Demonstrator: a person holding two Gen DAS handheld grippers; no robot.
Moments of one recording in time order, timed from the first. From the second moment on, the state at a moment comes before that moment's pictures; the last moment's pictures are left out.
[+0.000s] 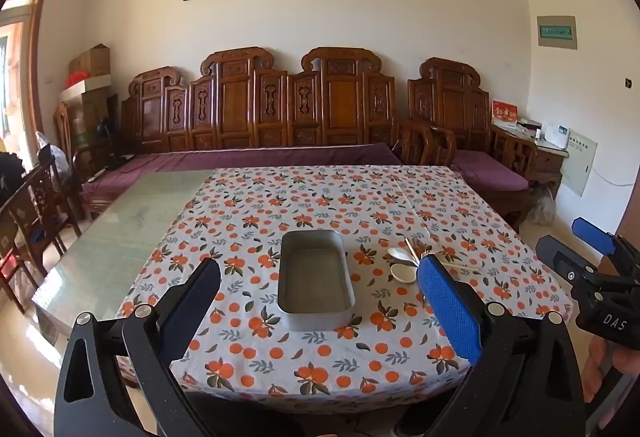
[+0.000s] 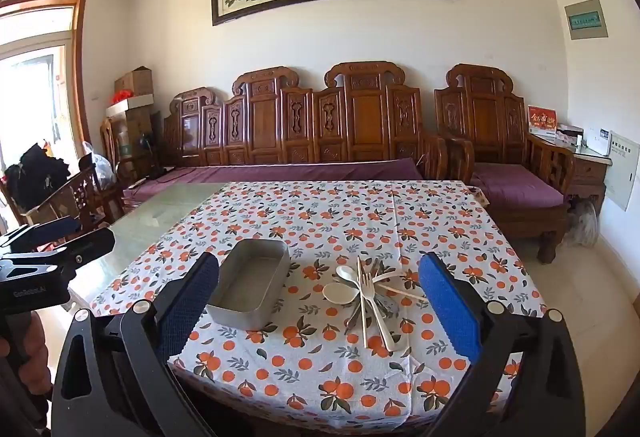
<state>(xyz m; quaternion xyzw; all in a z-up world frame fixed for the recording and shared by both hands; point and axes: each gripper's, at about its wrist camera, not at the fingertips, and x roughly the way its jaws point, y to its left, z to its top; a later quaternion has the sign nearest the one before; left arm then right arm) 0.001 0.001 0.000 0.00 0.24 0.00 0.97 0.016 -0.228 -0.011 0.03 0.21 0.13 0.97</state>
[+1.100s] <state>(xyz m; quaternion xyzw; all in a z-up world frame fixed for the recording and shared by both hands) -0.005 -0.004 0.008 0.00 0.23 -0.01 0.97 0.013 -0.227 -0.009 0.03 0.20 0.13 0.97</state>
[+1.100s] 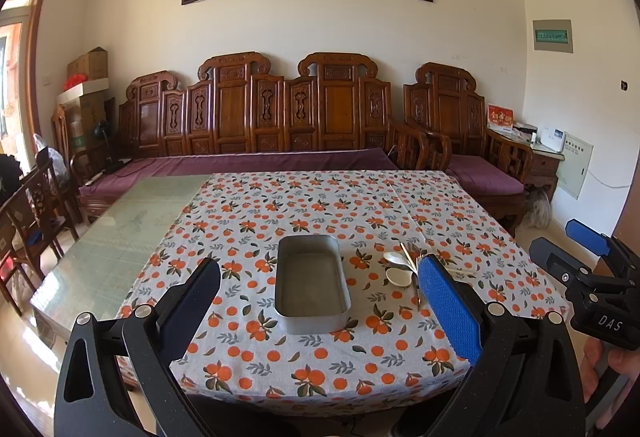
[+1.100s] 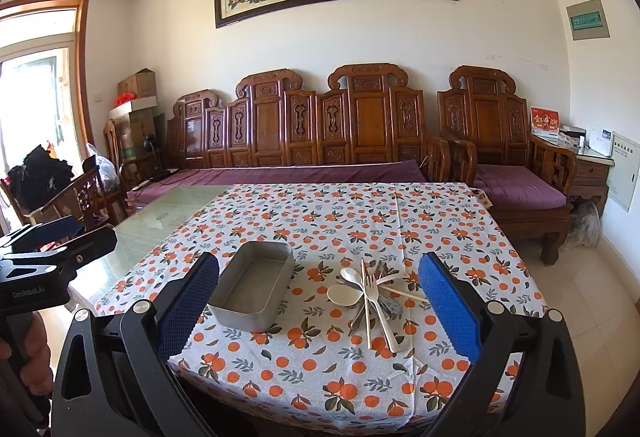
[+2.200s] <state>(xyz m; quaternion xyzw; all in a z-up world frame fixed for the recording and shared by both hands) -0.006 -0.003 0.013 0.00 0.23 -0.01 0.97 0.011 -0.227 -0.005 0.03 0.20 0.13 0.97</state>
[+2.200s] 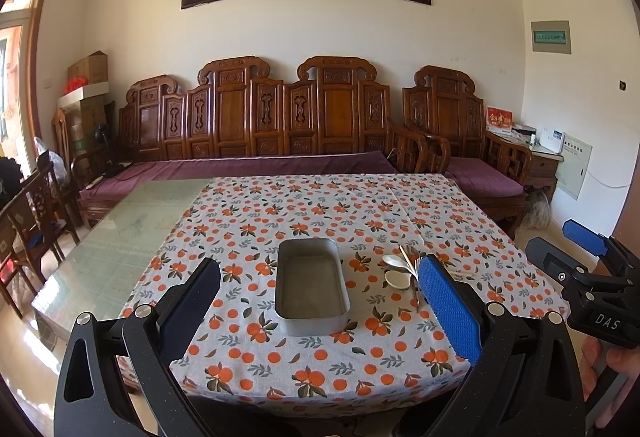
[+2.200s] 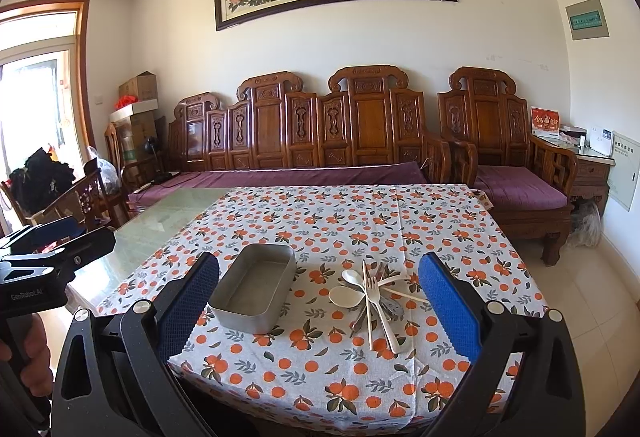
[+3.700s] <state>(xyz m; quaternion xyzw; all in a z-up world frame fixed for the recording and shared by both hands) 0.052 -0.022 -0.061 0.02 0.32 -0.04 0.95 0.085 -0.253 -0.075 0.03 0.26 0.10 0.96</state>
